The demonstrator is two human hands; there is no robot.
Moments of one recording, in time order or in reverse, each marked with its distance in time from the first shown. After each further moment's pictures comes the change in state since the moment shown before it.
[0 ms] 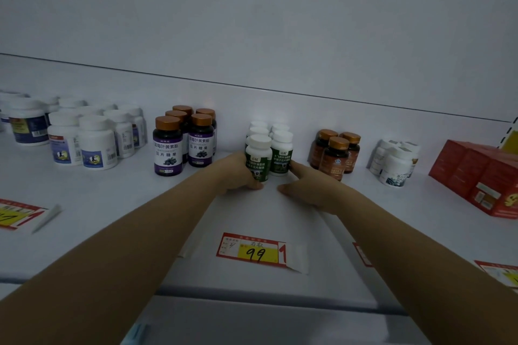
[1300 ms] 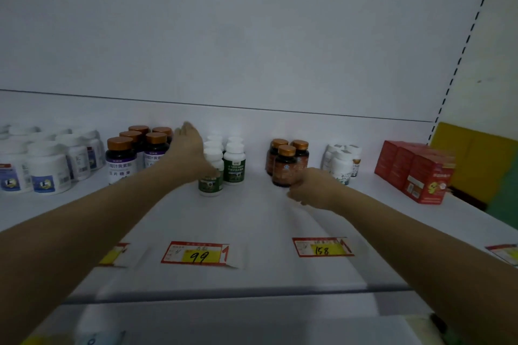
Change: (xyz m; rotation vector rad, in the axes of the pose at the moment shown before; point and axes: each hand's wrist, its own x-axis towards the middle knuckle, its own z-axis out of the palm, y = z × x) left_hand -0.040 0.056 -0.012 0.327 0.361 0.019; right_hand -0.041 0.058 -0.054 -0.146 0.159 0.033
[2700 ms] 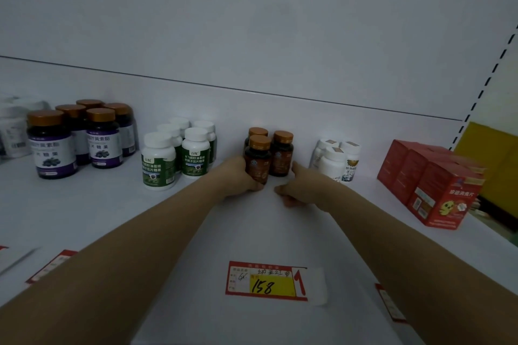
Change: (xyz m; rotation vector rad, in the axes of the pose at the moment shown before) left_hand 0.061 0.082 0.141 -0.311 -0.273 -0.037; right_hand 0.090 0.077 -0.005 0.288 -0.168 0.096
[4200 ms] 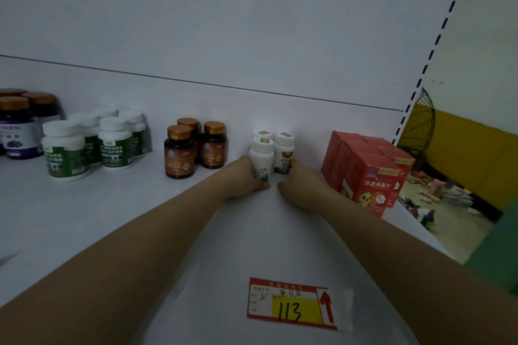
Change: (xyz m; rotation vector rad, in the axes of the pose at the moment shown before) left_hand 0.019 0.102 0.112 0.189 0.022 0.033; right_hand 0.008 0.114 -0.082 -0.264 0.171 -0.138
